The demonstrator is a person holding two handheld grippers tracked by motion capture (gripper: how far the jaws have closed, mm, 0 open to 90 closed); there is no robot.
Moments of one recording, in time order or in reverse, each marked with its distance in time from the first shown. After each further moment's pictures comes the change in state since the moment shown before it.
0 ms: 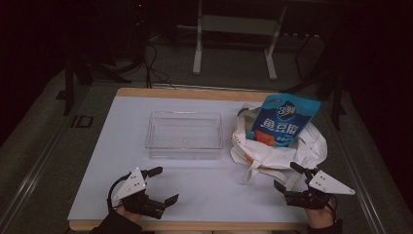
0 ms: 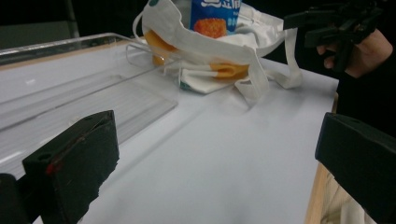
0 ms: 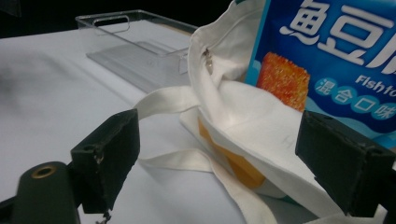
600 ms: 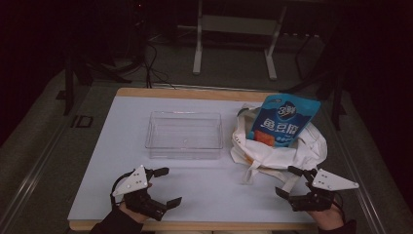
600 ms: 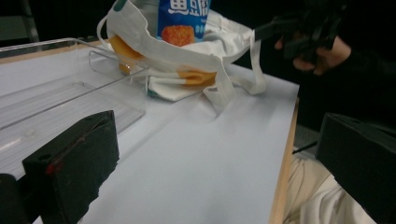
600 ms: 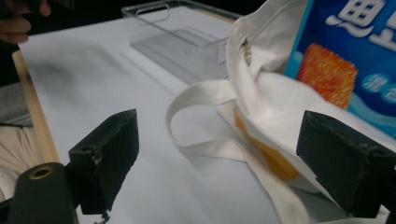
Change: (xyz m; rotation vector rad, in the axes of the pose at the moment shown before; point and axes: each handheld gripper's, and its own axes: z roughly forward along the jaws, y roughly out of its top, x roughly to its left) left arm -0.002 0.015 0.006 0.003 -0.118 -0.007; right arm -0.003 0.013 -0.009 0.074 0.165 0.019
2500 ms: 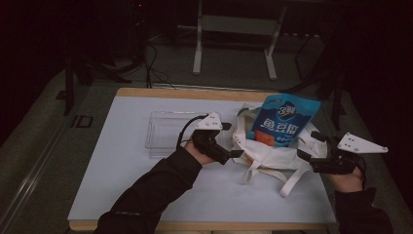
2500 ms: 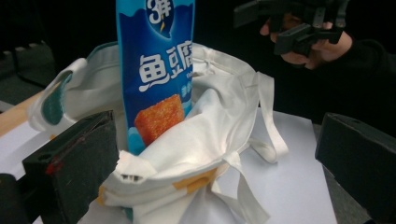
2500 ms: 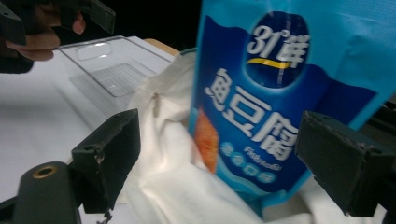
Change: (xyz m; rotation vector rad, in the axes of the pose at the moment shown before) left arm 0.038 0.127 0.173 0.081 -0.173 0.125; right arm -0.083 0.057 -0.022 -0.066 -0.120 -0.046
